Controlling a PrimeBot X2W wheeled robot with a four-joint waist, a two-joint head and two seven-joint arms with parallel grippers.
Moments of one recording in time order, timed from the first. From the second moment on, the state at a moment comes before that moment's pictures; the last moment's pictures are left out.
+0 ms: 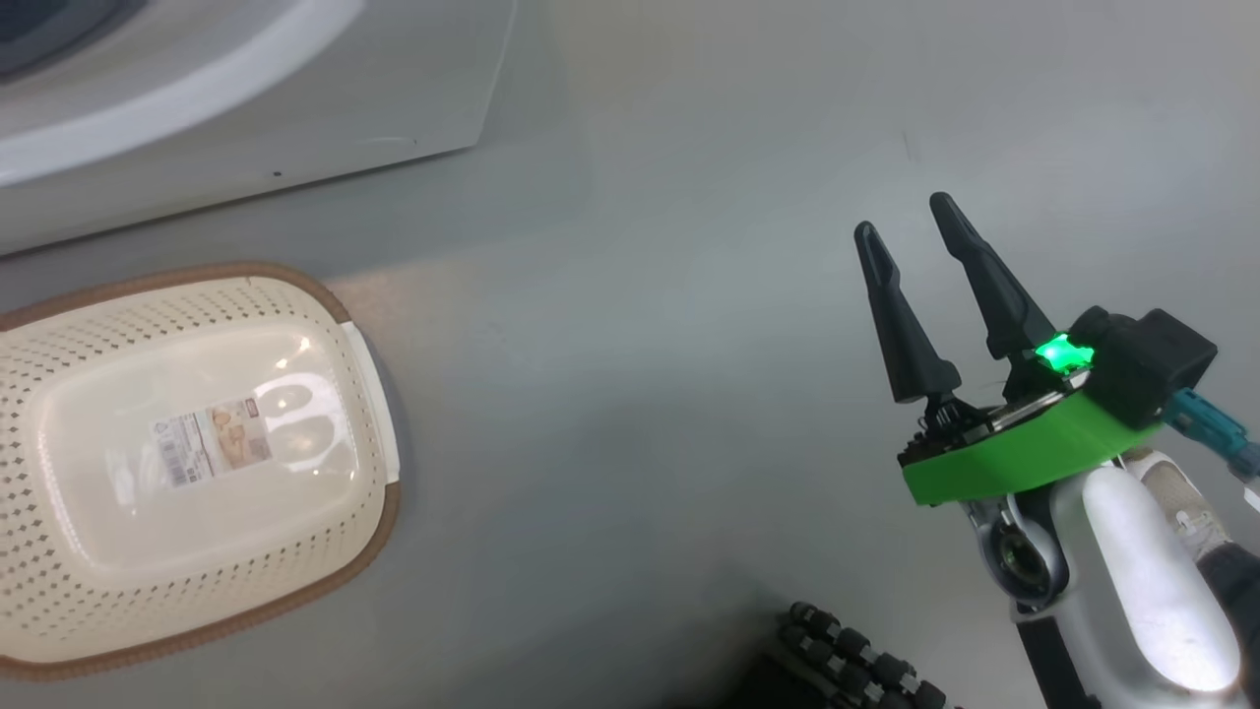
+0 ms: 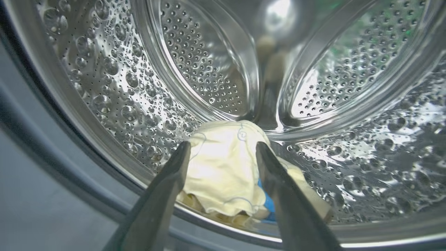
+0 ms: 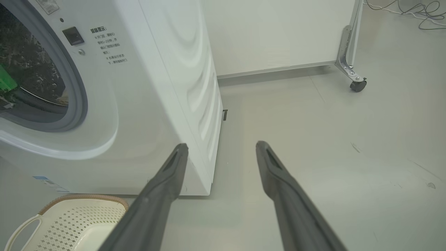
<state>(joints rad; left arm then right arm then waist) -1.18 0.50 -0.07 0.78 -0.41 0.11 -0.10 -0.29 -0.05 0.18 0.05 0.32 0.13 -0.26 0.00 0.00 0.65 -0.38</state>
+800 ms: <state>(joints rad) -0.38 0.32 -0.08 0.31 -0.44 0.24 -0.25 -0.16 -0.06 0.10 0.06 0.23 0.13 -0.23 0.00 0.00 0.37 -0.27</state>
